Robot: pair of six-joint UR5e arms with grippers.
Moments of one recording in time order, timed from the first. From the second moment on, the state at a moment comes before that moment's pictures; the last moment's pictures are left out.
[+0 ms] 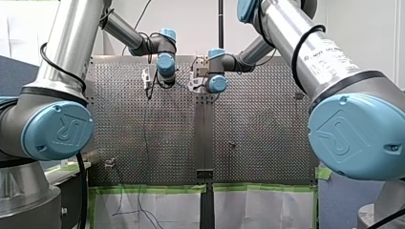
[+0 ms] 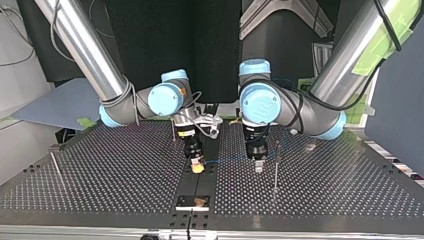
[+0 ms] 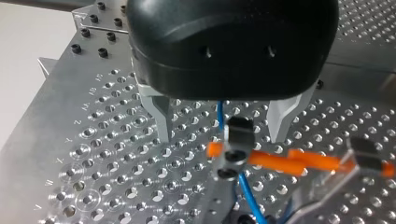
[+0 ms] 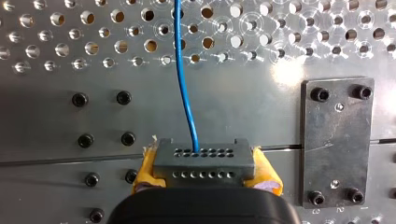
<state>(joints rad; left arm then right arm) -0.37 -1.85 -1.47 -3.05 -2.01 -1.68 2.28 -0.89 1.07 -0.26 1.64 1.61</state>
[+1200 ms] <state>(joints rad) -0.39 -1.85 -1.47 -2.99 -2.06 -1.56 2.27 -0.88 1.08 -0.25 1.64 1.61</state>
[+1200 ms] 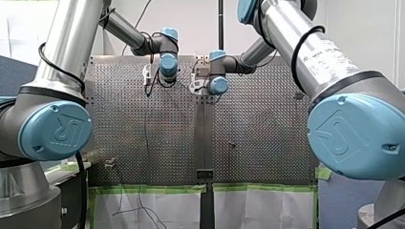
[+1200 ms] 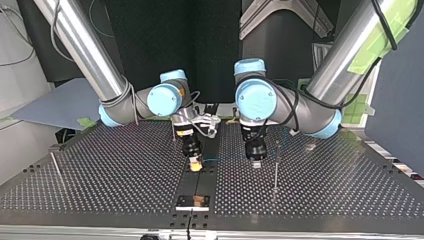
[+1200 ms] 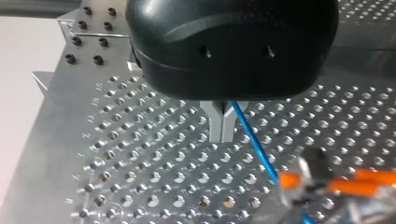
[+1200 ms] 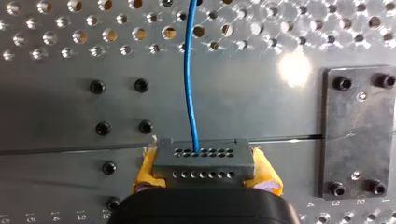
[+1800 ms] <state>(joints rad) -0.43 -1.94 -1.47 -2.89 -2.07 -1.58 2.23 -0.88 1.20 -0.25 1.66 1.61</state>
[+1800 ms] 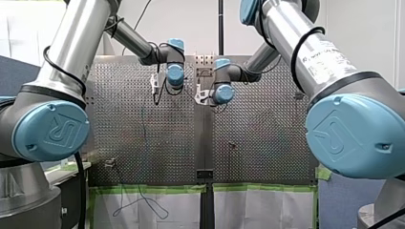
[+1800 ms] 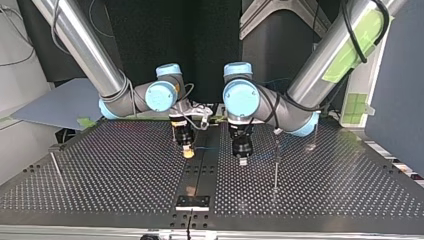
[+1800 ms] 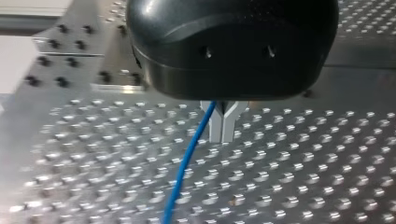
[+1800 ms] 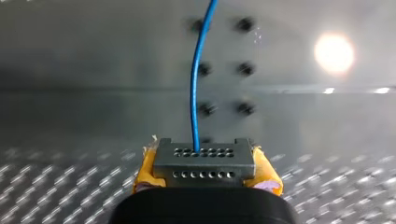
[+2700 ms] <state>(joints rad) -0.53 -2.05 -1.48 -2.84 -2.09 -1.62 2.16 -0.96 1.41 -0.30 1.68 1.60</state>
